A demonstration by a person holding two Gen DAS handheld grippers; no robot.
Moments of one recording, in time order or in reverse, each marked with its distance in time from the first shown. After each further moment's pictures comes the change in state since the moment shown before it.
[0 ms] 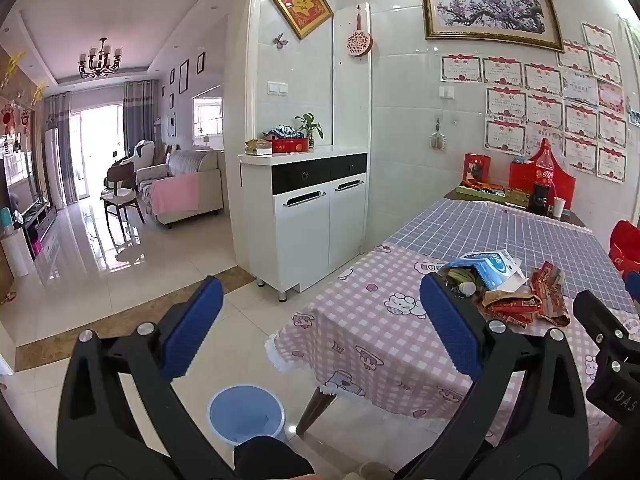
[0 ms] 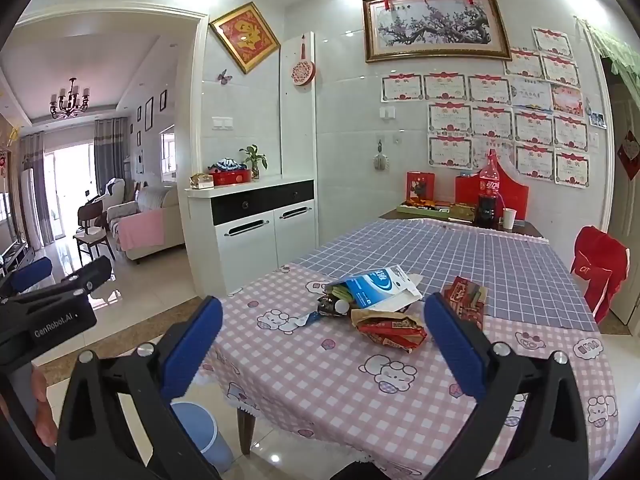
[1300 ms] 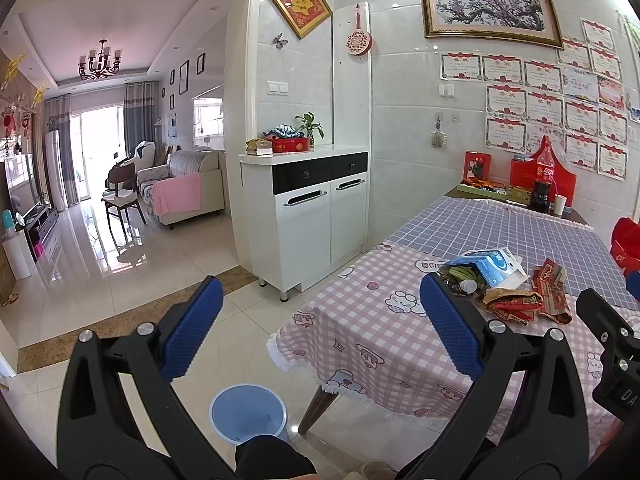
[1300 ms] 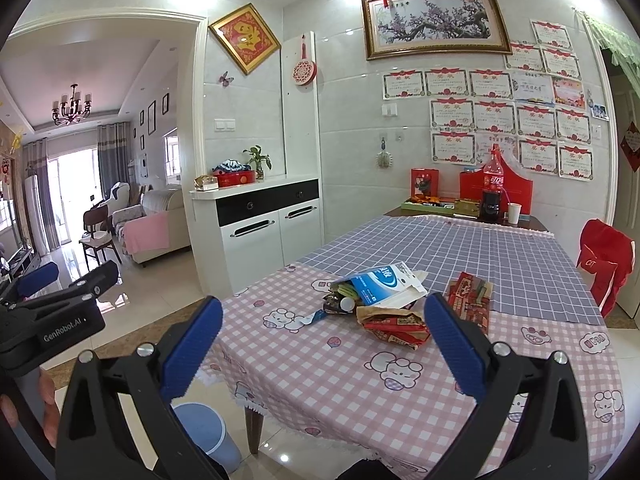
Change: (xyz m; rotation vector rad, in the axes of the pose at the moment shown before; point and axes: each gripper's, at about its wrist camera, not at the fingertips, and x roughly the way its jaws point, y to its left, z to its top) left arm 0.001 -0.006 -0.006 0.008 -0.002 0.010; right arm 0.000 -0.006 -0.004 0.023 0.004 0.022
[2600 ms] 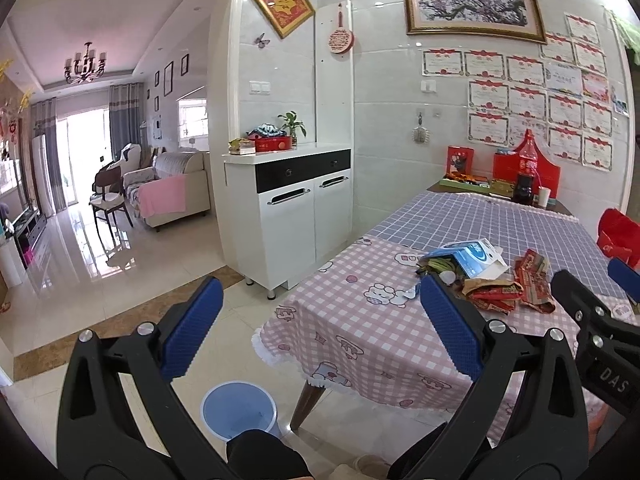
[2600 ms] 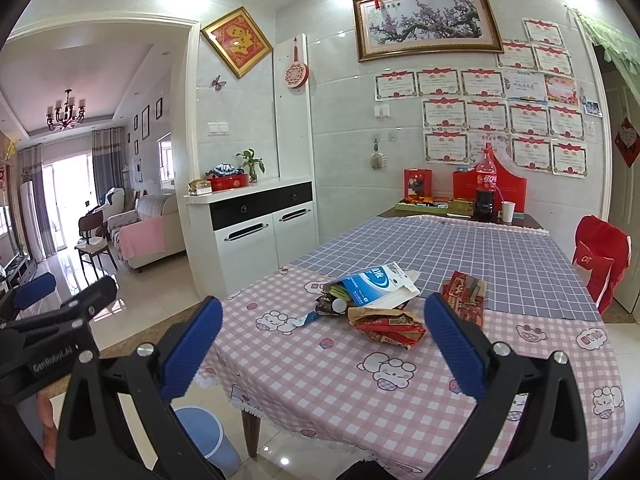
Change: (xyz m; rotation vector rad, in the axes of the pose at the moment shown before) left arm -0.014 -0.016 -0.003 0.035 0.008 -0.059; right arm 0.001 -0.008 -0.005 0.020 -0.010 -0.018
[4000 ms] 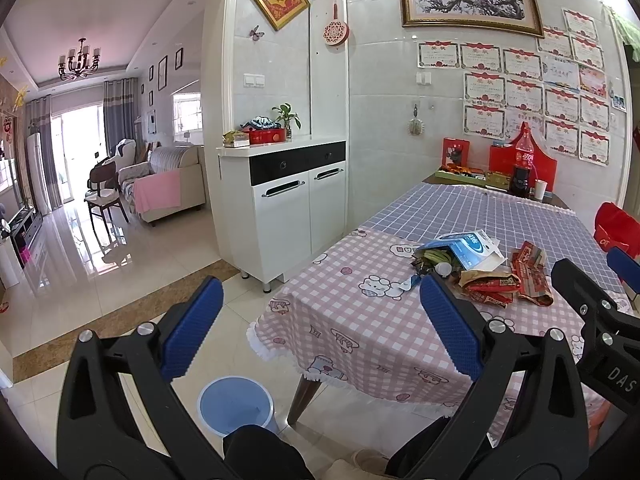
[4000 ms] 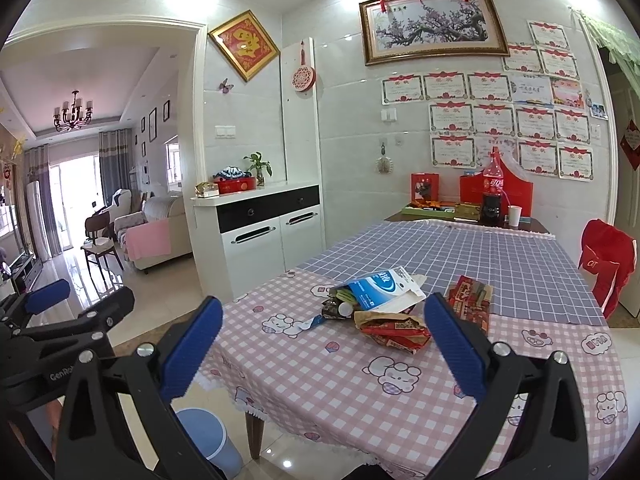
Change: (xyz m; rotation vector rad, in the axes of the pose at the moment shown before) left arm 0.007 -0.004 -0.002 0.004 0.026 -0.015; right arm -0.001 0.003 0.003 -0.008 -0.013 0.031
